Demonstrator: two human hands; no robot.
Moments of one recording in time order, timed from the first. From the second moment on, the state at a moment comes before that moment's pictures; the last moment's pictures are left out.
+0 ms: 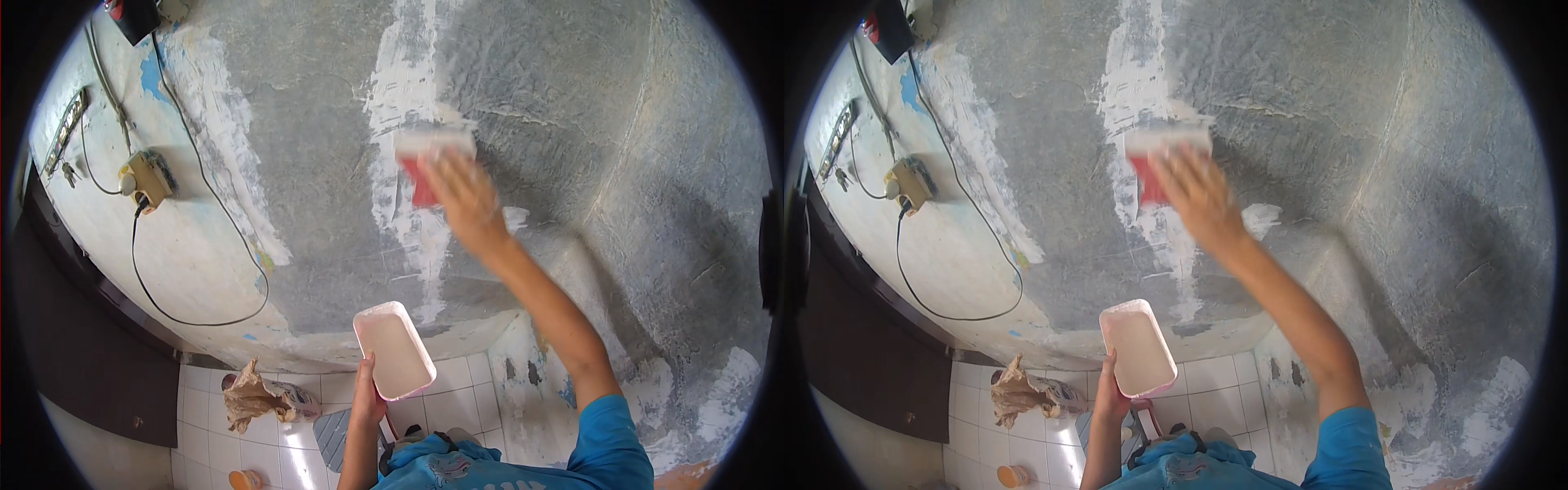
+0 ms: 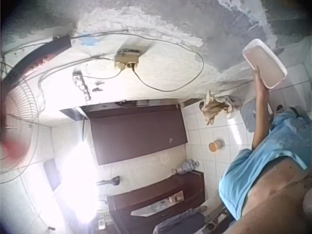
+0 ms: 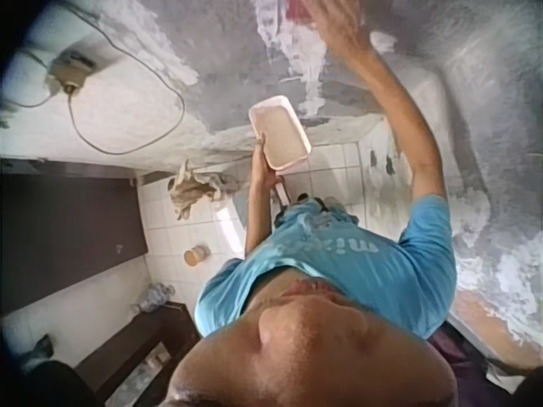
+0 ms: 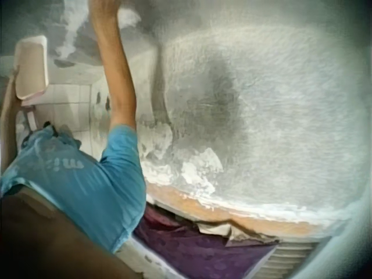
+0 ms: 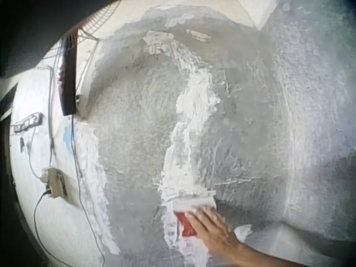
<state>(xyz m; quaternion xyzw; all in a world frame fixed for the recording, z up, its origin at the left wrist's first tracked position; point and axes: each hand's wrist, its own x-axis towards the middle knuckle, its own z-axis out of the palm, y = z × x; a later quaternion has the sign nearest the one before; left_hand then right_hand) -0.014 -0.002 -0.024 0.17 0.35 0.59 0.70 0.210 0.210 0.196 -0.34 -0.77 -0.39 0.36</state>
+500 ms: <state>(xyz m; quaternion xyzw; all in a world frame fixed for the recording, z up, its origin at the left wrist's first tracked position) 0.004 -0.027 -0.023 0.24 0.38 0.62 0.65 0.217 0.139 0.125 -0.38 -0.79 0.03 0.48</state>
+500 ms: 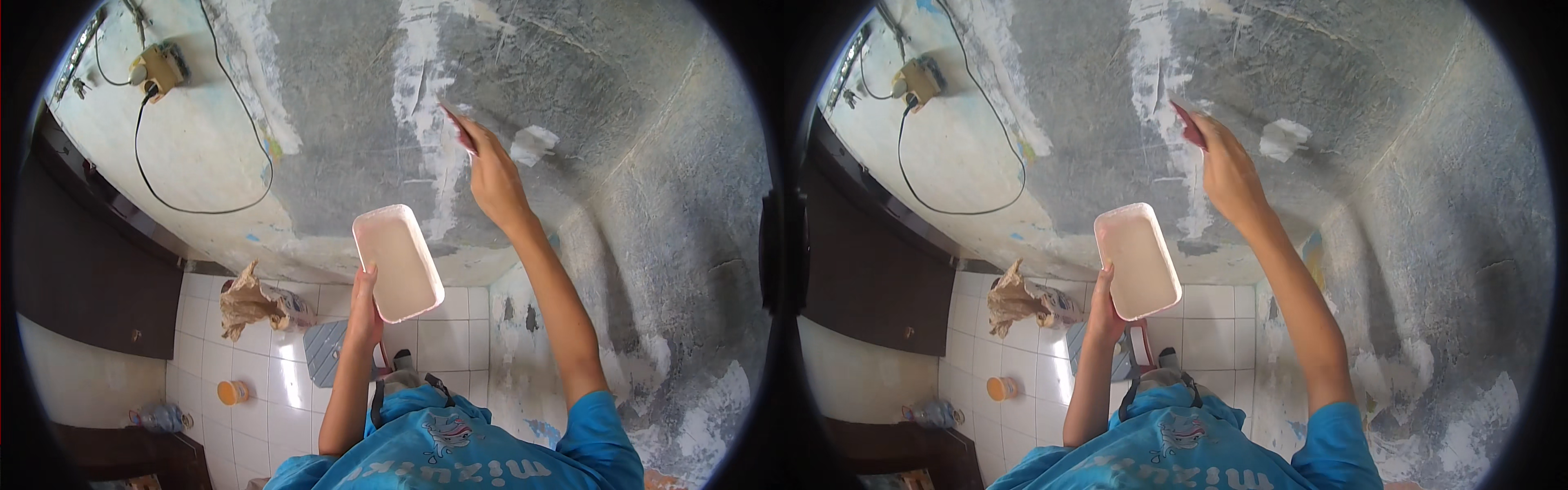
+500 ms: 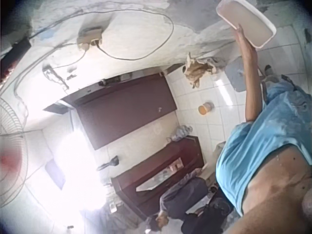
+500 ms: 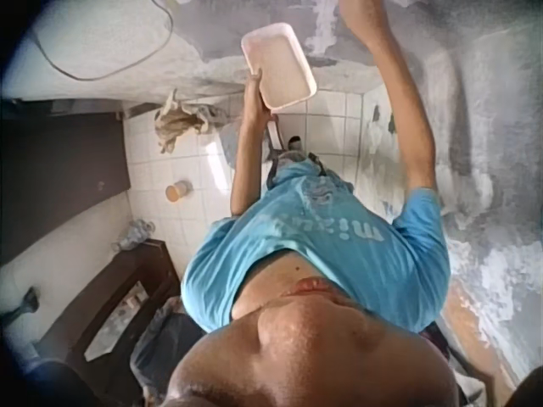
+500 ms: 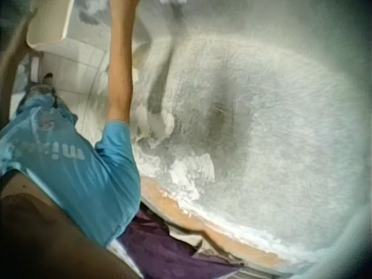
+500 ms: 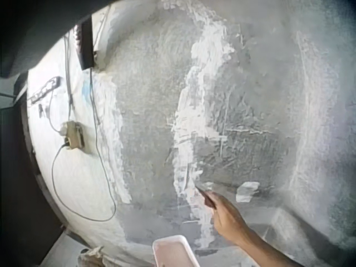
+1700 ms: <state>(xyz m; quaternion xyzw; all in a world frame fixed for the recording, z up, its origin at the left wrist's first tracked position) -0.139 -0.269 -0.103 0.13 0.48 0.58 0.65 0.078 -0.187 -0.043 -0.39 -0.21 0.76 0.48</state>
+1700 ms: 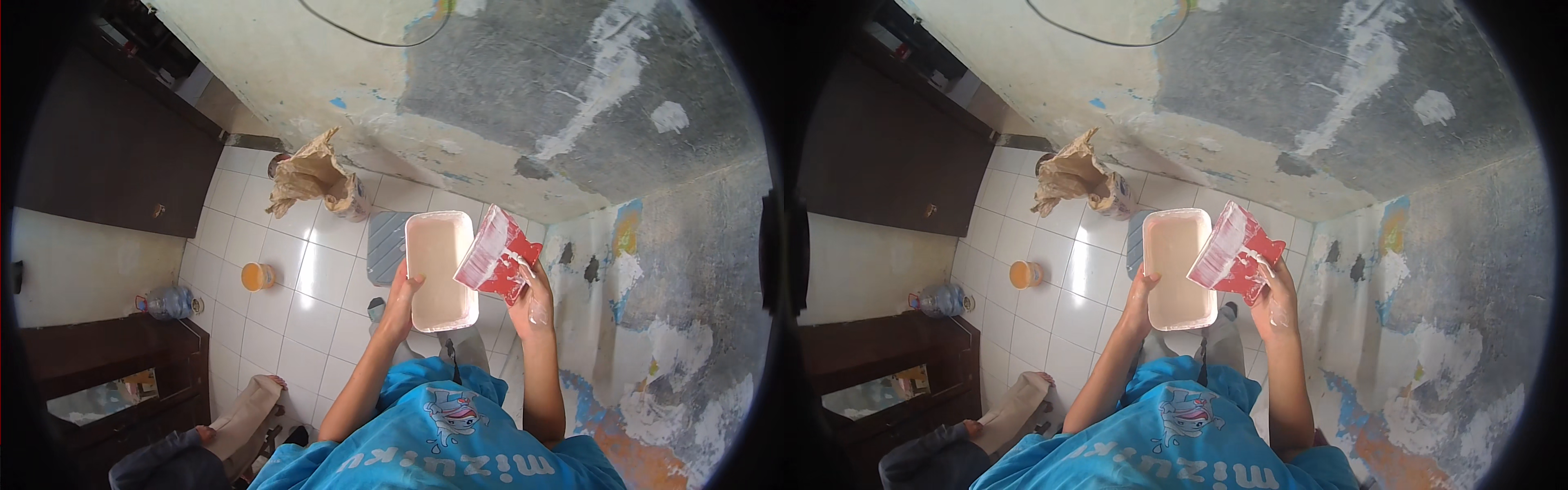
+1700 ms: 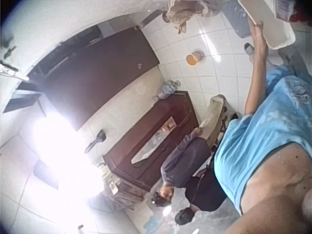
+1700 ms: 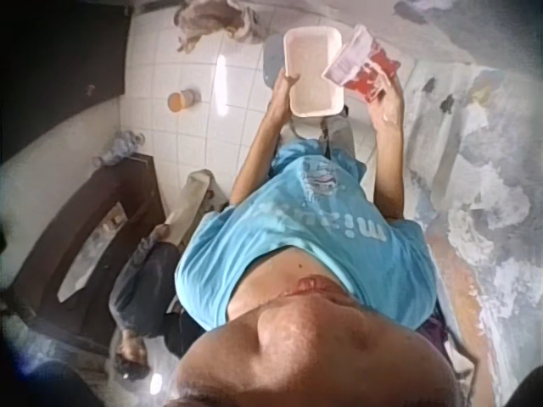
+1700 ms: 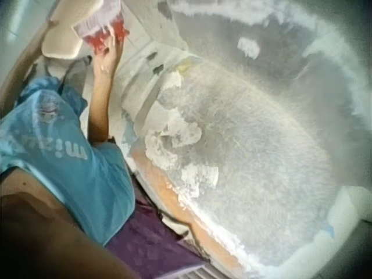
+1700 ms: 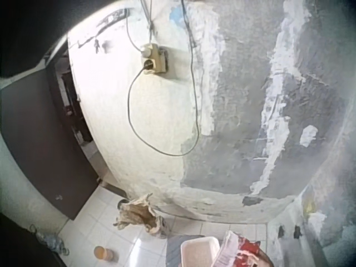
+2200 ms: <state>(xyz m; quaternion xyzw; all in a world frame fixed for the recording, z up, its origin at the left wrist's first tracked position) -0.342 -0.303 -0.215 0.16 0.56 0.54 0.61 -0.054 -0.234 -0.156 -0.53 -0.18 0.68 0.48</state>
